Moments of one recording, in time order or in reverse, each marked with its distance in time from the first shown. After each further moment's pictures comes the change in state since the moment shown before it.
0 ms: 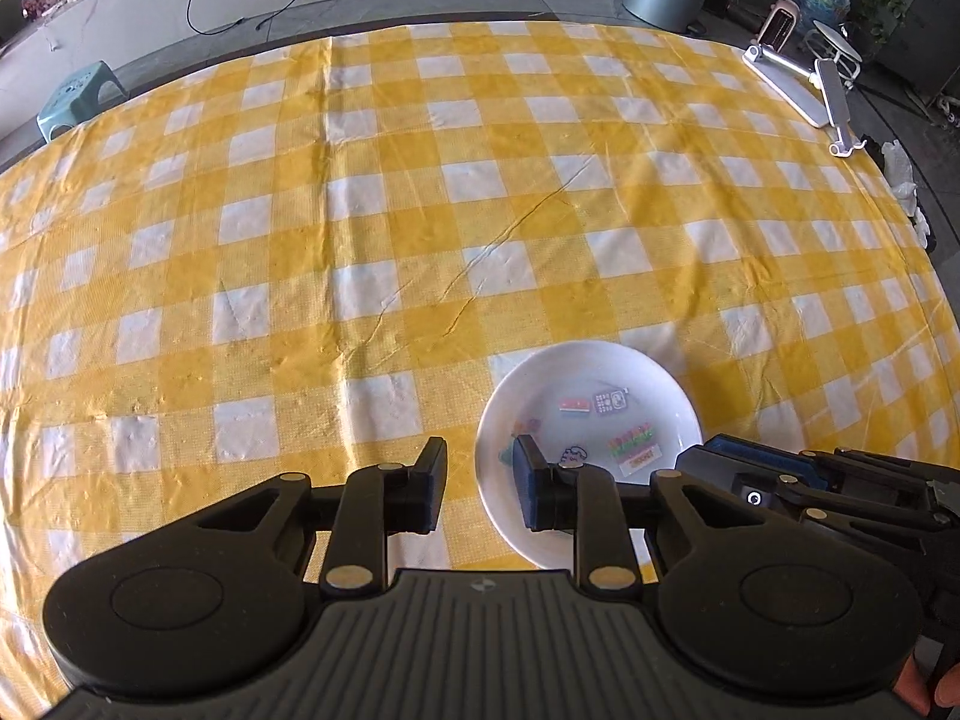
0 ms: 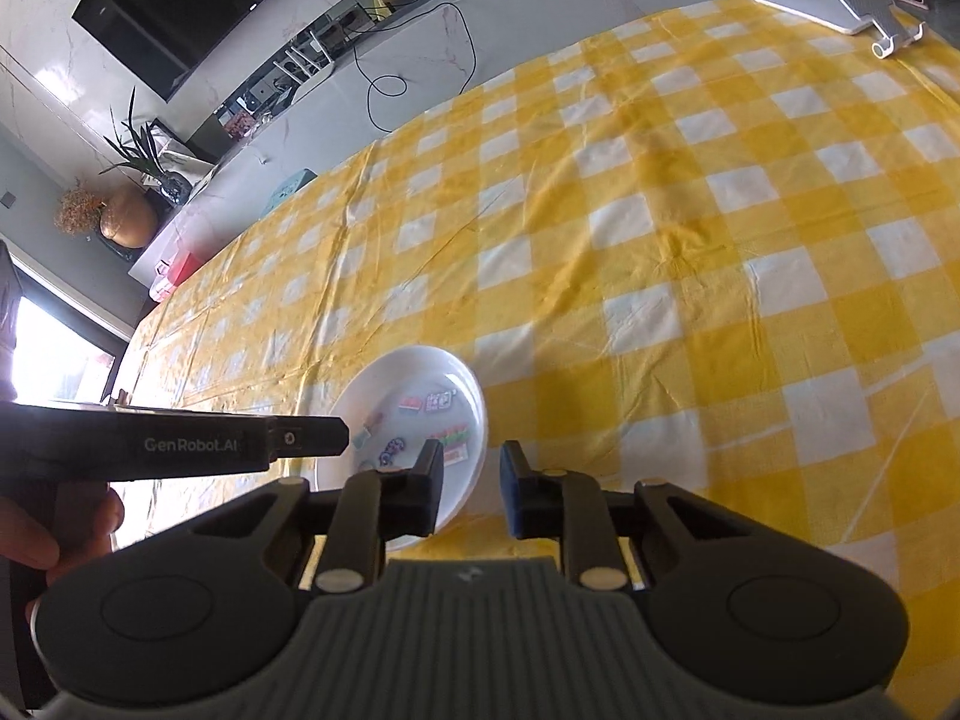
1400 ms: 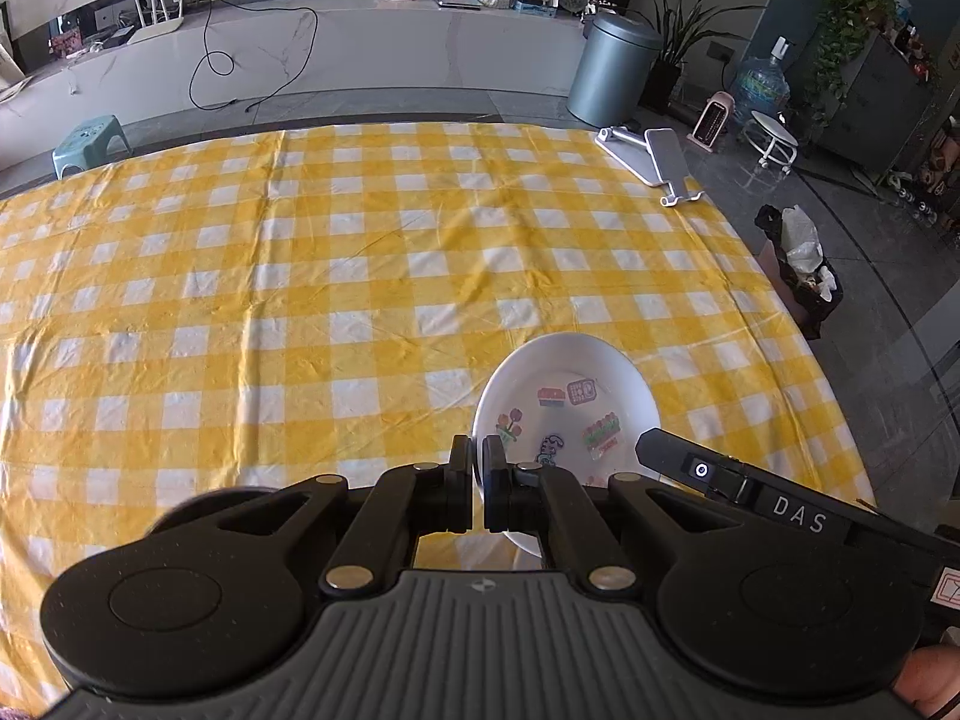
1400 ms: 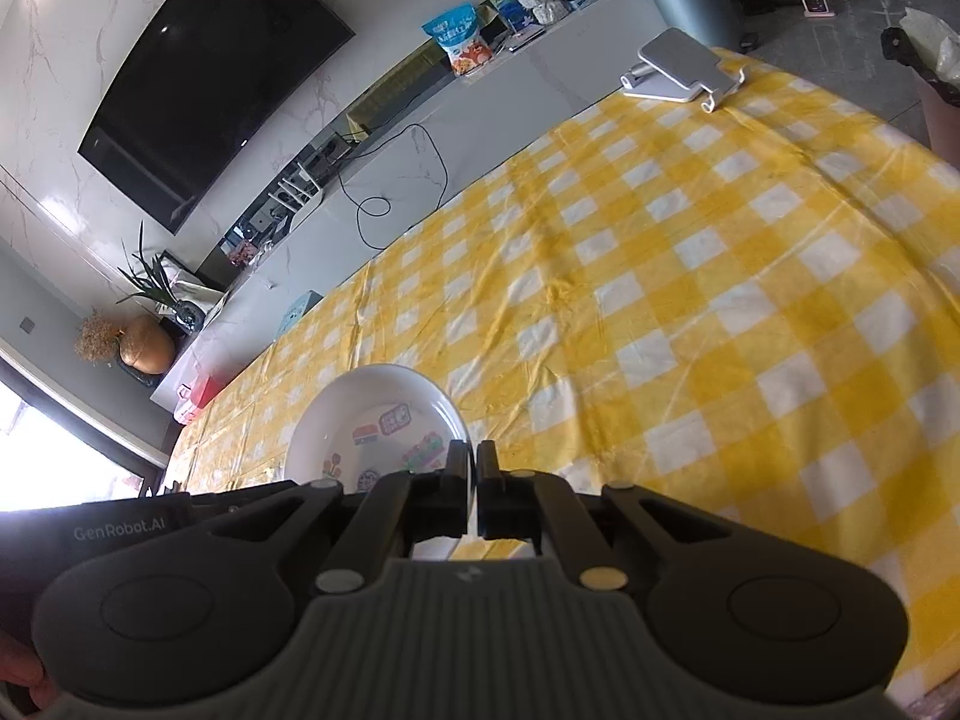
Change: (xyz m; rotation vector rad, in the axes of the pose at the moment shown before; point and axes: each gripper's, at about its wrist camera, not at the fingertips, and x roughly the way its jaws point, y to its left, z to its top) left arm -0.110 -0.100 -0.091 -0.043 -0.233 -0.066; right arm -0.150 -0.030 -0.073 0.143 -0.244 0.007
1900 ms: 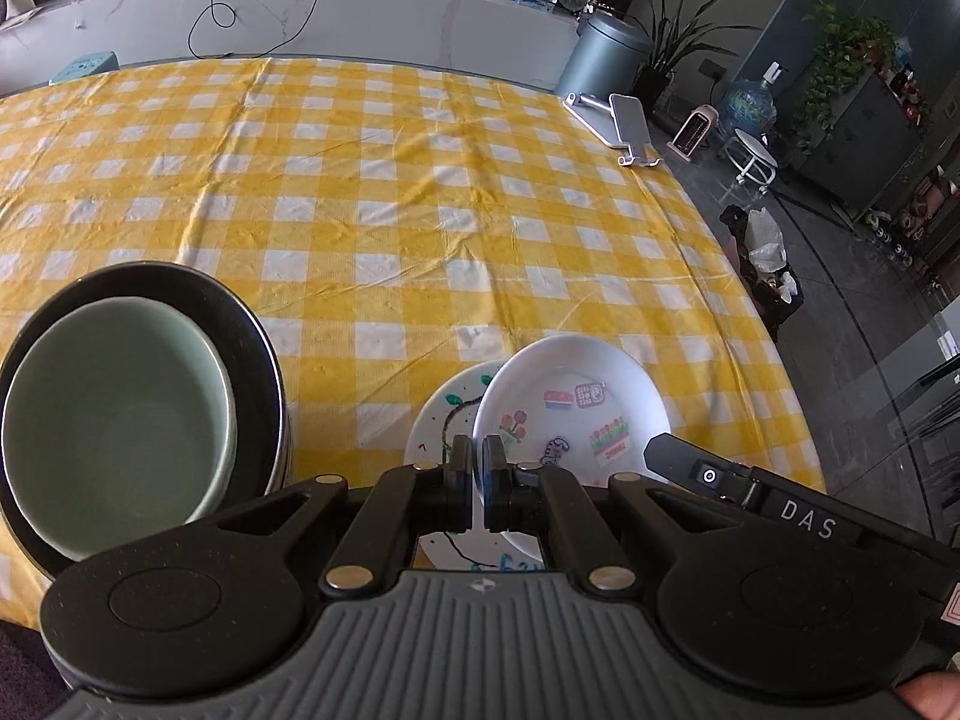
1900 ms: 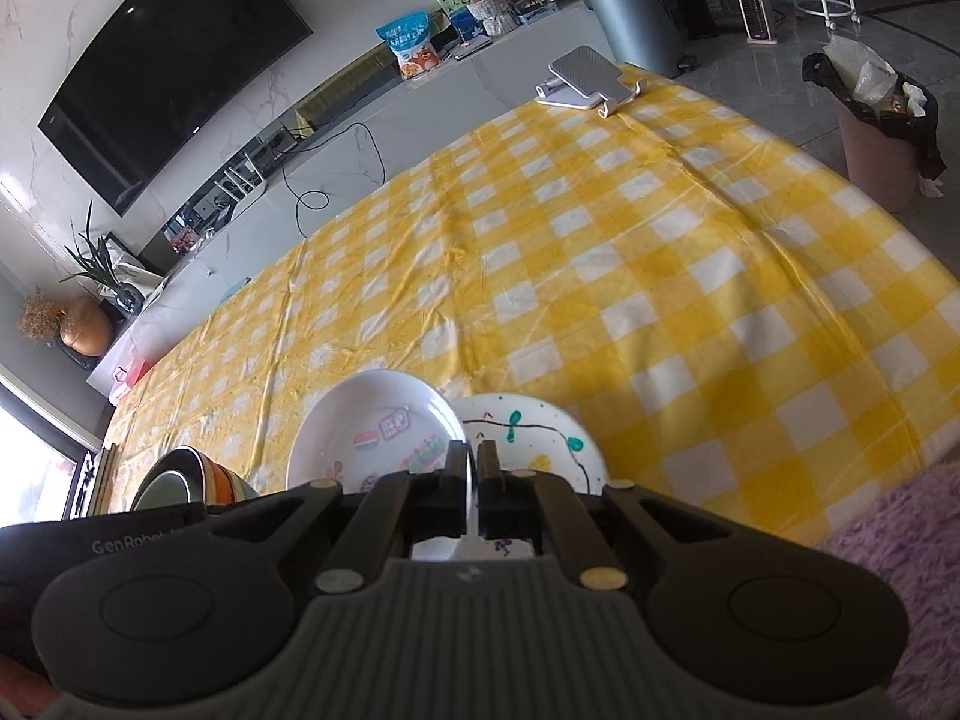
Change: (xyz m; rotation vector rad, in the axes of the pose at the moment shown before) left arm 0.006 -0.022 -0.066 -0.113 0.000 -0.087; right arm -0.053 -0.028 -0.037 -0.033 0.006 -0.136
